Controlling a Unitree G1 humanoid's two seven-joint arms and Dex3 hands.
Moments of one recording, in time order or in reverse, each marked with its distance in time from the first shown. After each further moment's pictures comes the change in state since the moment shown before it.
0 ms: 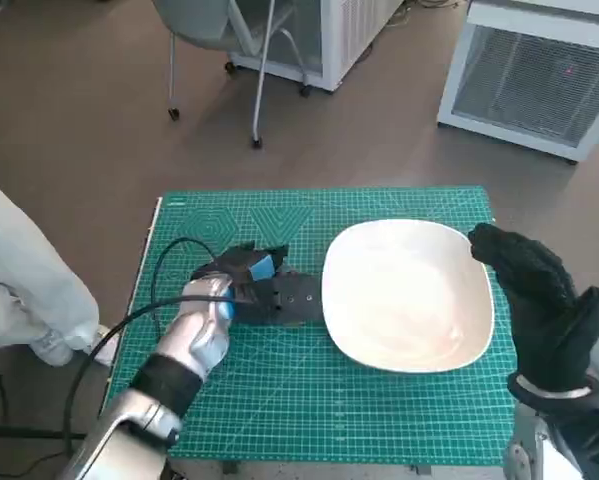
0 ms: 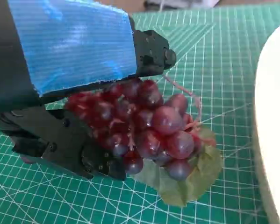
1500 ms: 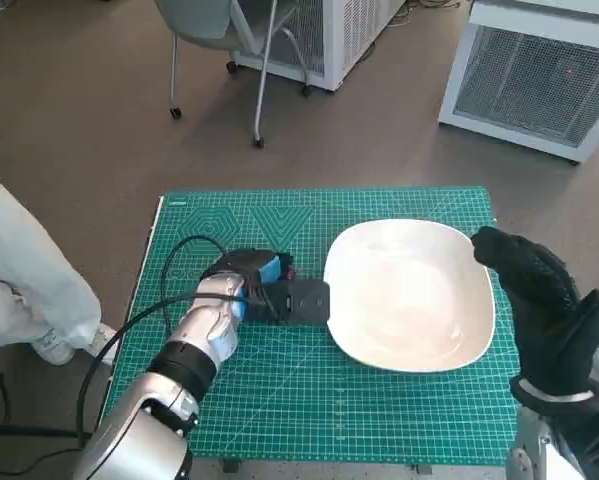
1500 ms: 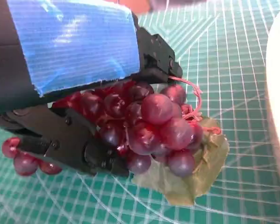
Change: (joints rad) left arm -0.083 -0.035 -0.099 0.230 0.039 -0.121 0.168; right arm 0.015 0.001 -0.009 -0.012 -0.005 0.010 -0.001
